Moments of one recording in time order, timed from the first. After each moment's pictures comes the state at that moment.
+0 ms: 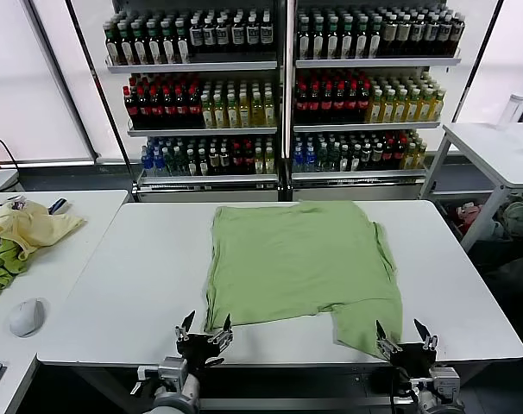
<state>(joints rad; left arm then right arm) 1.39 -1.33 -0.21 -2.02 -0.22 0.50 -0.32 -1.63 1.25 0.60 2.08 0.26 -0.41 0.13</state>
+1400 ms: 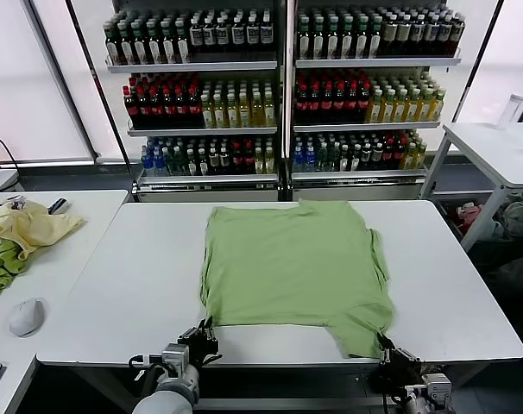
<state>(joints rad) 1.43 -1.27 -0.26 -2.10 -0.33 0.50 -0.32 -1.66 1.19 0.63 2.17 0.38 -0.33 0.04</state>
